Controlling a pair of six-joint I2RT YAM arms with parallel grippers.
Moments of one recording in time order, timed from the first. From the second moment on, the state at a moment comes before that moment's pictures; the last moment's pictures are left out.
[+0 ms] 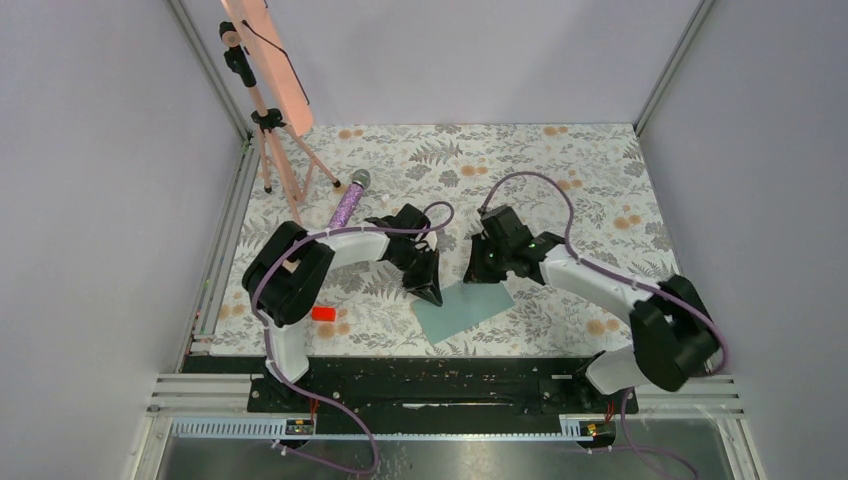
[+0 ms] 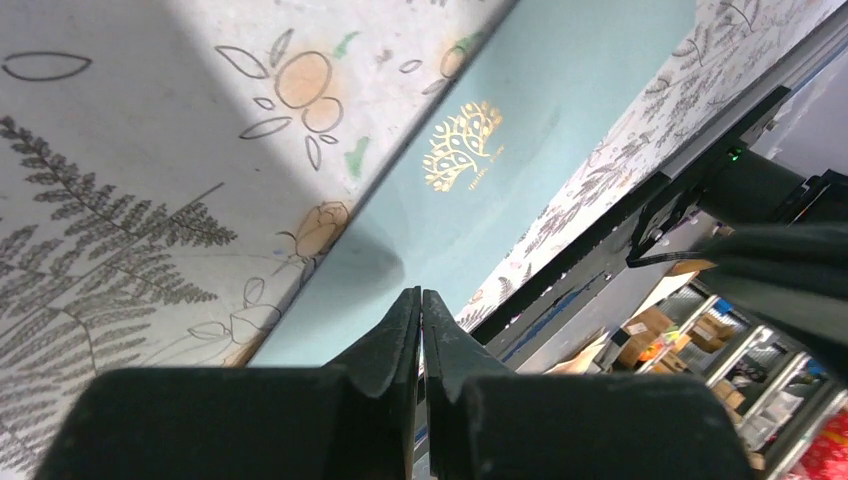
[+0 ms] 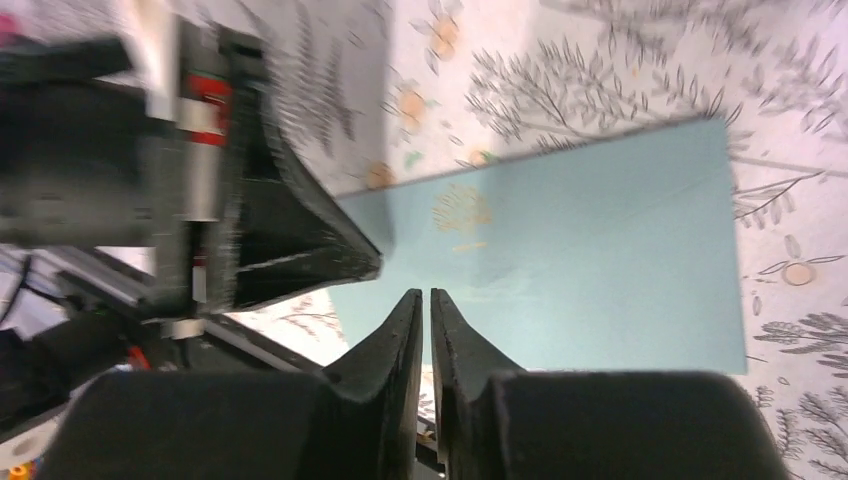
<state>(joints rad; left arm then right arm) -0.65 1.89 1.10 -0.44 0.63 -0.56 0.65 1.48 0.87 -0.39 -0.15 0.66</state>
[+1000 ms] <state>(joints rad) -0.72 1.56 1.47 -0.66 0.48 -0.36 0.53 1.03 1.13 -0.82 0.44 0.50</state>
